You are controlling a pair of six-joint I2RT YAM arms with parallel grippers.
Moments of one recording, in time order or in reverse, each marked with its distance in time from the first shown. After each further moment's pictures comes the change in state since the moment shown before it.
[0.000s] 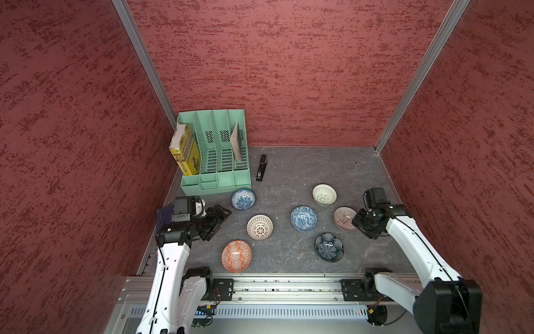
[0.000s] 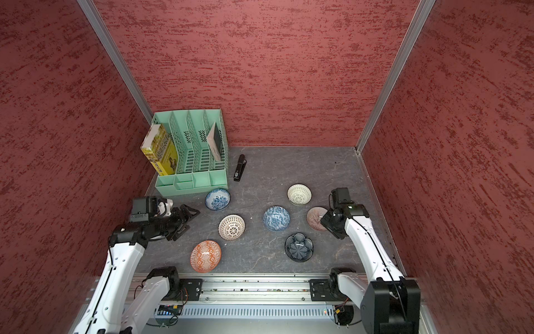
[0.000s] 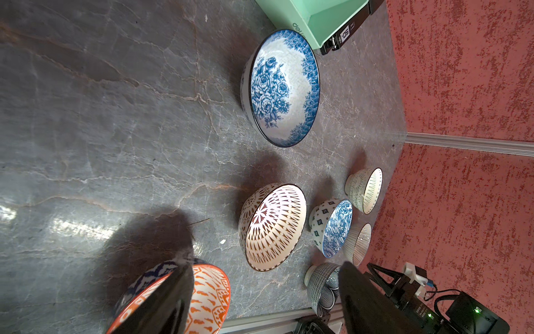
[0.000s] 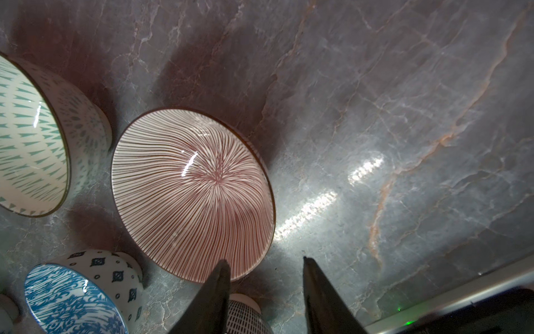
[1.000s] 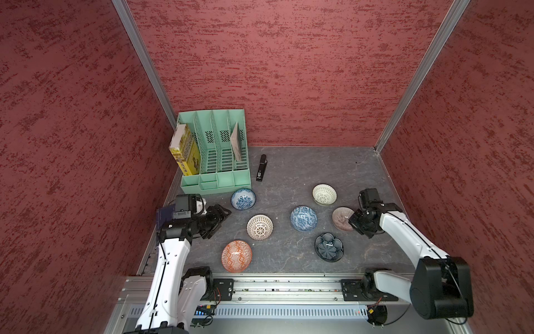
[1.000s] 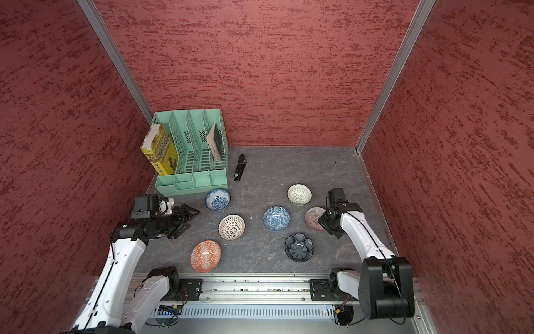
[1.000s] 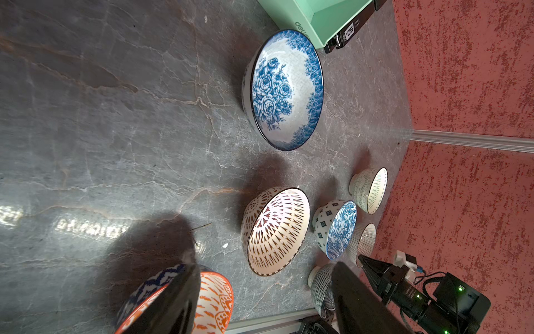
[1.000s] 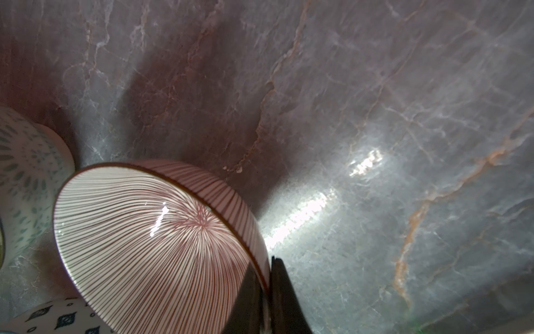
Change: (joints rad) left arm 0.000 0.043 0.002 0.018 0.001 0.024; right arm -0.001 0.112 -0.055 0.142 0.007 0.032
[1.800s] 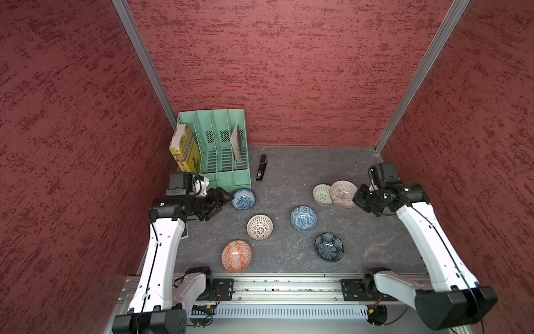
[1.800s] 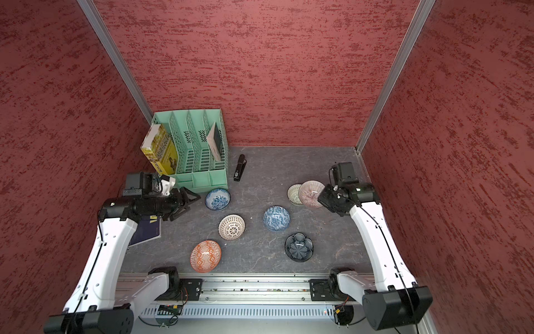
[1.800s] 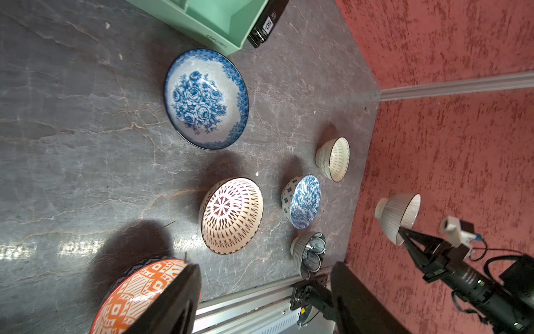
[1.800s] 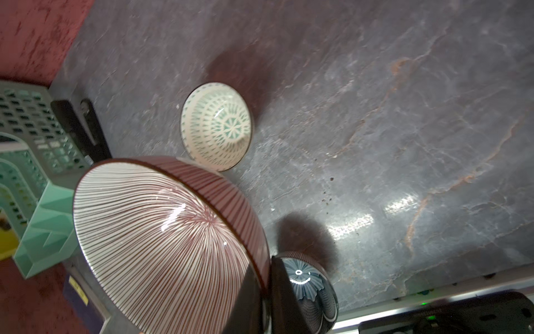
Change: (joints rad) left arm -0.067 0.212 0.408 -0.199 0.092 0.175; right arm 0.149 -0.027 0.584 -0.372 -0.085 -0.084
